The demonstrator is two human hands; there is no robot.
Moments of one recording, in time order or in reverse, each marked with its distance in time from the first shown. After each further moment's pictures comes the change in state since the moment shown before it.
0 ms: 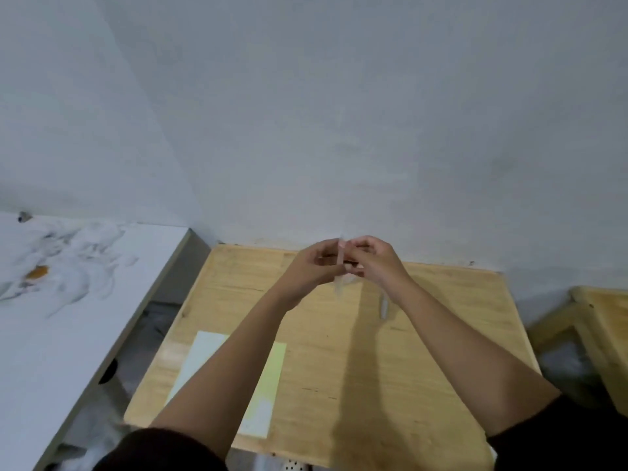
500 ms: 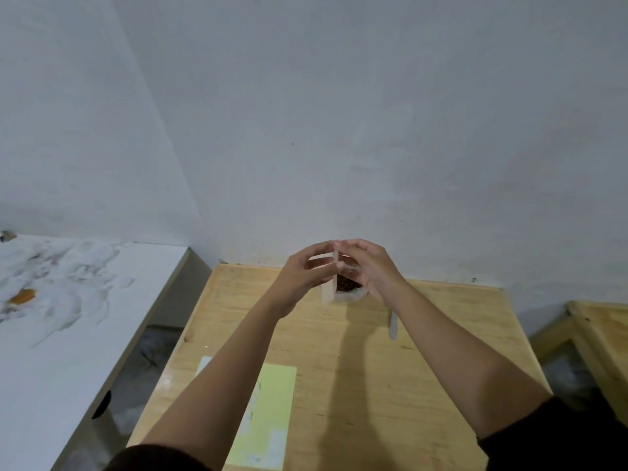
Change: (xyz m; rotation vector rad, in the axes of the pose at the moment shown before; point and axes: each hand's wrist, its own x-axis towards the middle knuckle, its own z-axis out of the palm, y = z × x) left_hand 0.001 0.007 -0.050 -0.107 0.014 0.057; right_hand 0.004 -0.034 0.047 0.213 -0.062 0.012
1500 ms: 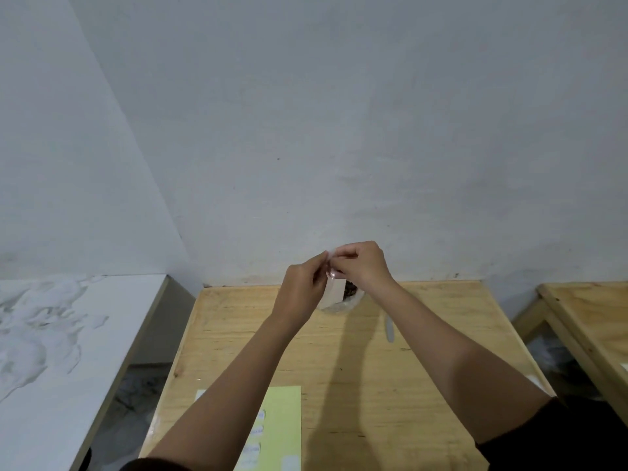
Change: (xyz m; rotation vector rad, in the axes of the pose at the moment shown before) left_hand 0.015 -0.013 -0.007 0.742 0.224 0.406; right_hand 0.004 -0.004 0.024 -0.470 0.289 -0.186
